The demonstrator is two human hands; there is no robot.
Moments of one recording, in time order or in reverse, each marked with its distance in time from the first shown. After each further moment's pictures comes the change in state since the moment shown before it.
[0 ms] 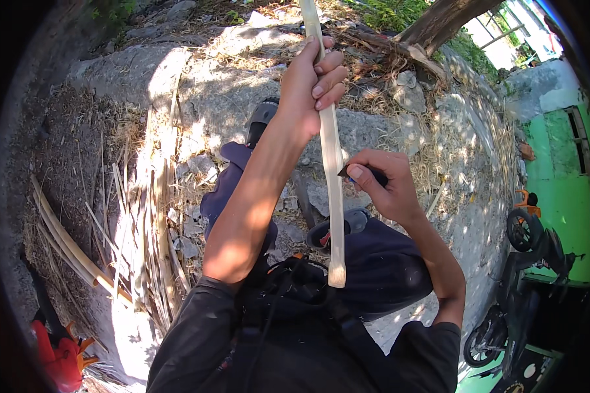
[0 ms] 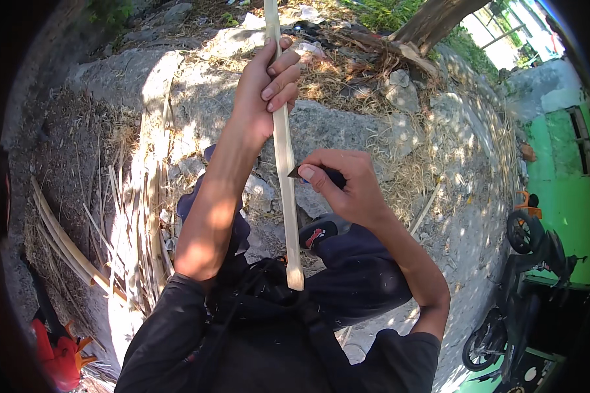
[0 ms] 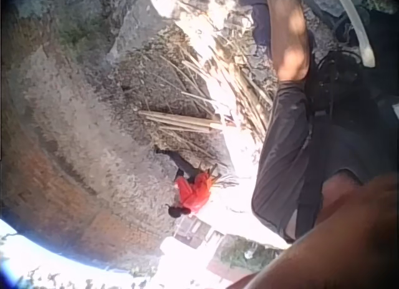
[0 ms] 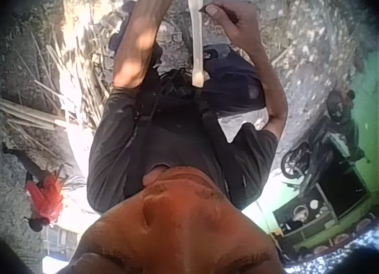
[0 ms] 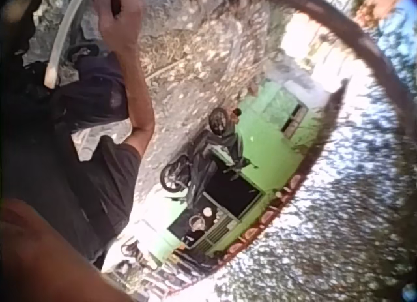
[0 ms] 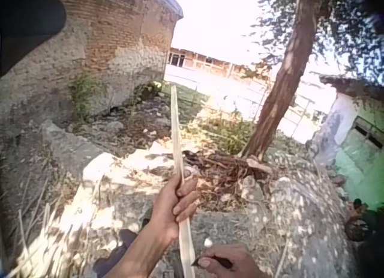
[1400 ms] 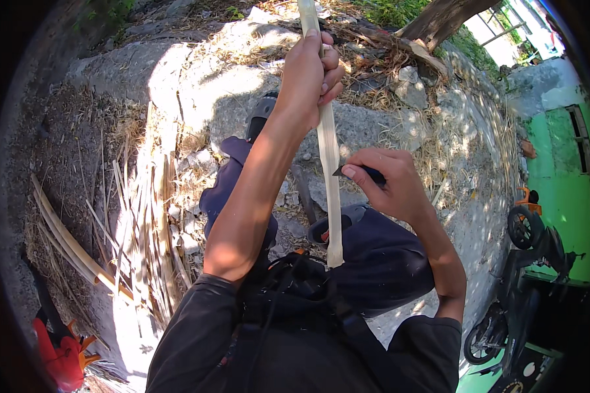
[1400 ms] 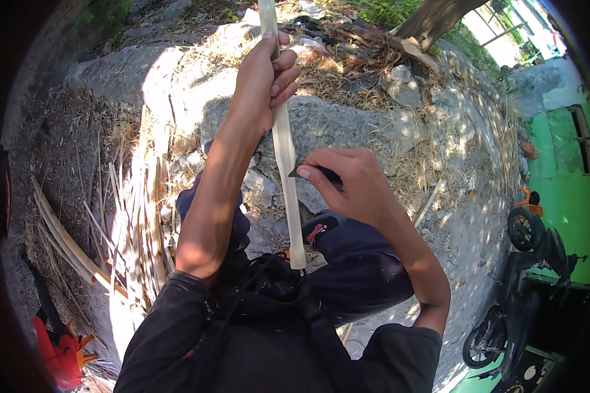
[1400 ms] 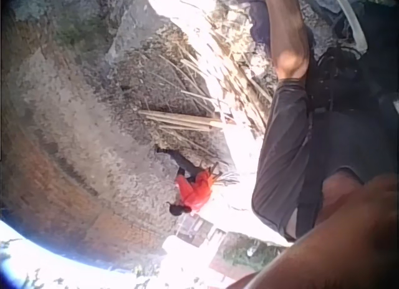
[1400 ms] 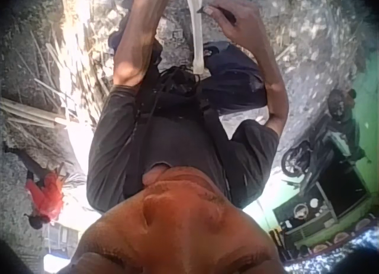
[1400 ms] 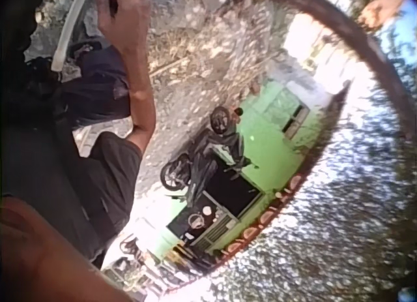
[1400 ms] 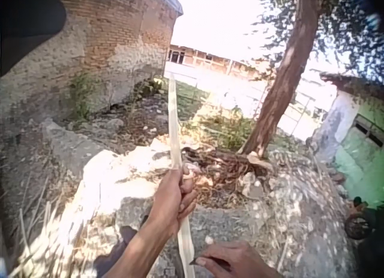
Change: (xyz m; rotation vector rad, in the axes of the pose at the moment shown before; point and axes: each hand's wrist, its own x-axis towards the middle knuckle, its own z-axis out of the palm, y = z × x) left_hand -0.010 0.000 0.025 0.492 0.280 0.101; right_hand 0.001 -0.005 -0.003 -0.323 -0.030 -0.150
